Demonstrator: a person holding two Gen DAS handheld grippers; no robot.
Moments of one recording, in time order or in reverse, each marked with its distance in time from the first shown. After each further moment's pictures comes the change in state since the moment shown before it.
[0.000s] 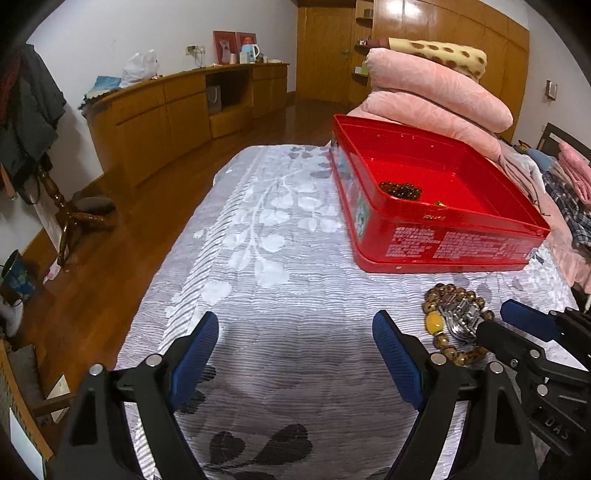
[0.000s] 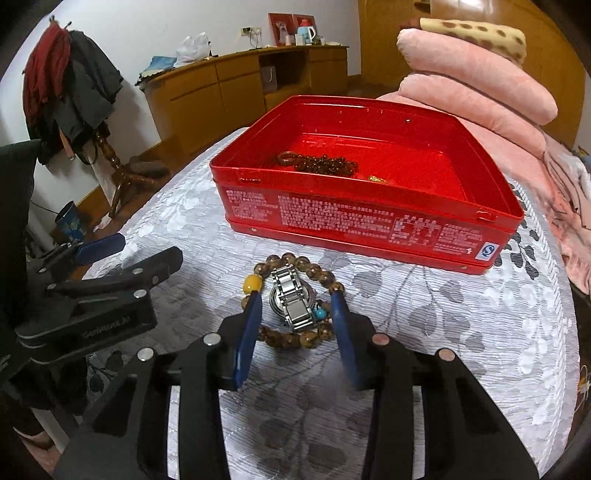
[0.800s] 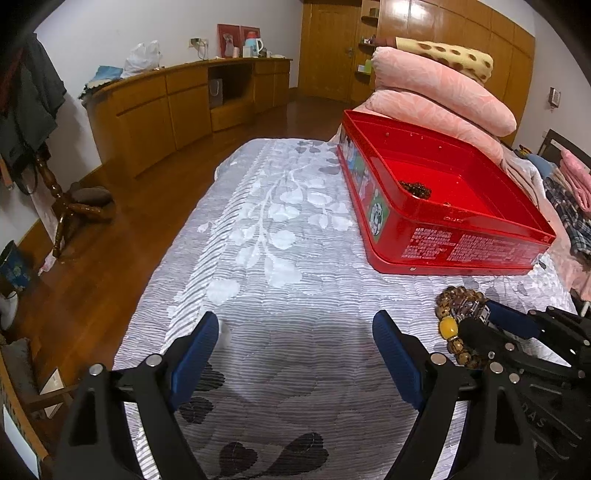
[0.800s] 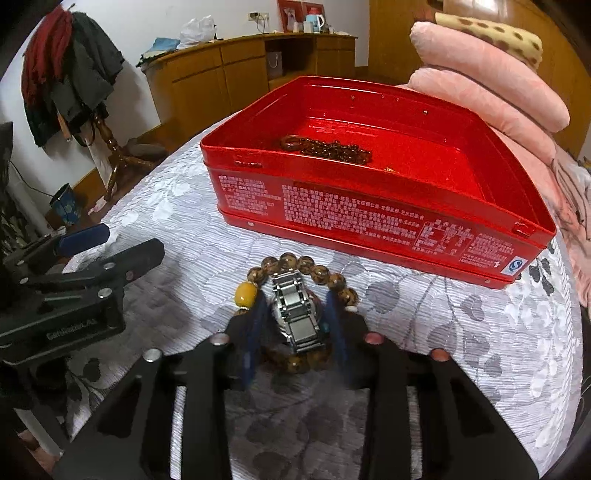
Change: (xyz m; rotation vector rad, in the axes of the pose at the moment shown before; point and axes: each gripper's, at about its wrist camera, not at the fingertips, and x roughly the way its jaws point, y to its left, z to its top) left arm 0.007 0.011 0.001 -0.027 0.015 -0.019; right arm 0.031 0.006 0.007 -0.049 0.052 -0.016
